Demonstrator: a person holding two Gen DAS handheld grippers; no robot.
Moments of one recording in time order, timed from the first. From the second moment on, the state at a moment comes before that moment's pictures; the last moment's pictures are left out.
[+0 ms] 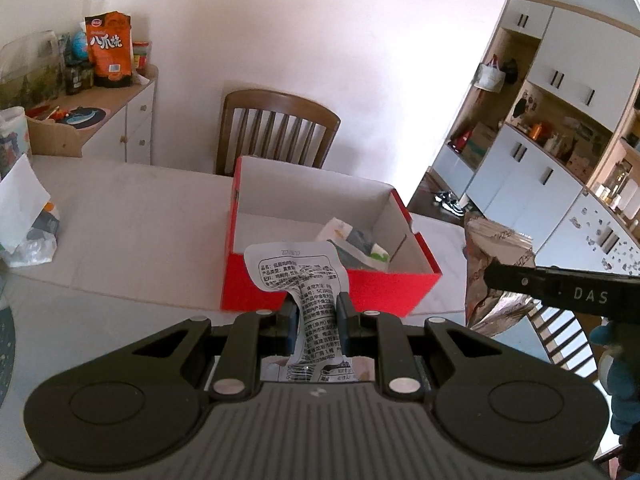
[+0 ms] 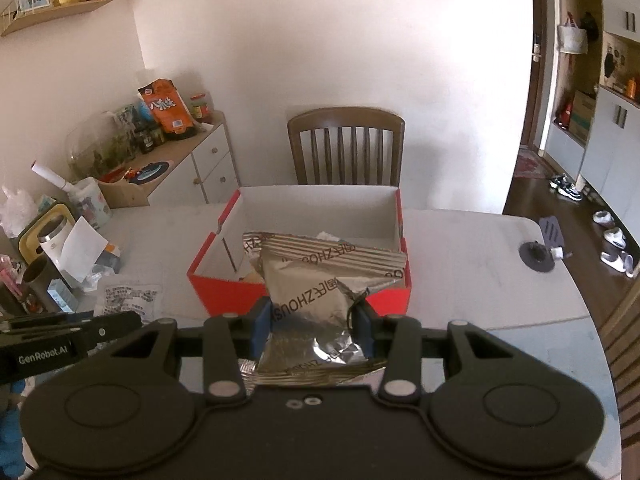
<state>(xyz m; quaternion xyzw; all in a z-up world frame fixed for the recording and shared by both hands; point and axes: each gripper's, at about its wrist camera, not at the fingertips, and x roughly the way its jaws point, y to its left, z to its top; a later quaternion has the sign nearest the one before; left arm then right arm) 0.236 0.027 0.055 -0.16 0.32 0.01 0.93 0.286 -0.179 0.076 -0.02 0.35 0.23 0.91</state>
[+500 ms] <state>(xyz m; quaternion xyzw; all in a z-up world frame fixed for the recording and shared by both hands) 0.304 0.017 0.038 -0.16 0.35 0.00 0.93 0.360 -0.171 0.059 -0.02 0.37 0.26 0.89</state>
